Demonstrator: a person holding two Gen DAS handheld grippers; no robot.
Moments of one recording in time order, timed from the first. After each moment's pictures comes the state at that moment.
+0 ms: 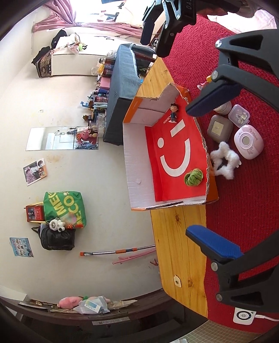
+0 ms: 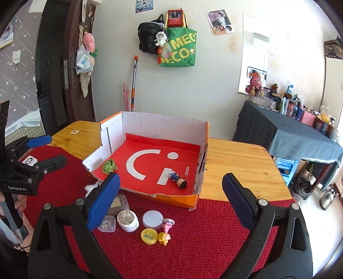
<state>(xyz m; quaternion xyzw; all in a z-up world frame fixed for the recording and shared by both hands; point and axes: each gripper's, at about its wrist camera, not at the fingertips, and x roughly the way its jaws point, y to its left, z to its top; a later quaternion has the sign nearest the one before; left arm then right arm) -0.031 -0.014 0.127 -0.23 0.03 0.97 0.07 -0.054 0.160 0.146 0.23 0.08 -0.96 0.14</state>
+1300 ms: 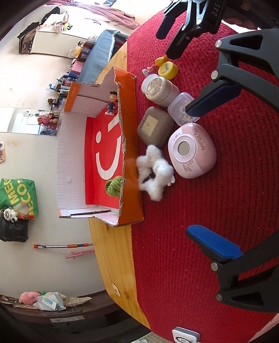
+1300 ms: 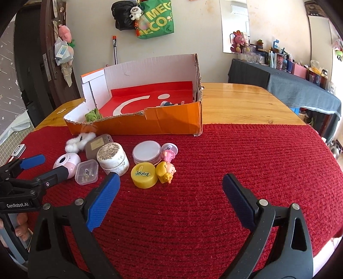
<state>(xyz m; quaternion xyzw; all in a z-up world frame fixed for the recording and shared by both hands) -0.034 0.008 0.031 -0.37 0.00 0.93 0.03 -0.050 0.176 0.036 0.32 0.01 -0.94 0.10</state>
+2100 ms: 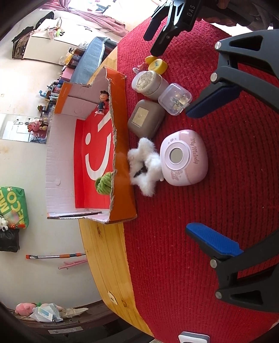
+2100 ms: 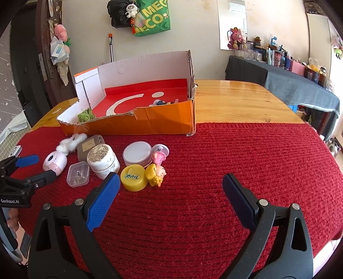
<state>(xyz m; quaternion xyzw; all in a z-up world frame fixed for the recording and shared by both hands) -0.047 -0.016 0.027 -0.40 0.00 0.91 0.08 -0.062 0.185 0.037 0.34 0.02 -0.94 0.08</state>
